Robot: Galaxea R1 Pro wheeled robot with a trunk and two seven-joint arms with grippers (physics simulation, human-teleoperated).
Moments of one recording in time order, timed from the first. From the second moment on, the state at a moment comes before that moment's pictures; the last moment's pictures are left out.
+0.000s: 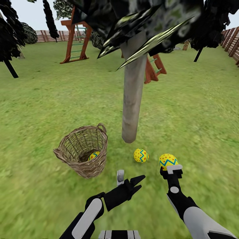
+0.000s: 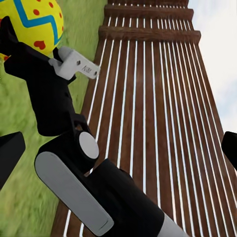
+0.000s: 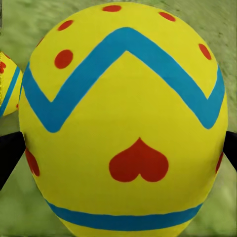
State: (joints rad) left arm -0.33 -0.11 -0.47 -1.19 1.28 0.57 -0.31; right arm -0.69 -0.04 -0.12 -0.36 0.43 -0.30 -0.35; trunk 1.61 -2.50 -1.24
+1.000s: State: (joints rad) left arm -0.33 -0.11 -0.47 -1.19 1.29 0.57 -0.31; right arm -0.69 -0.04 -0.12 -0.35 0.46 -0.30 -0.35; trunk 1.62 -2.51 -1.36
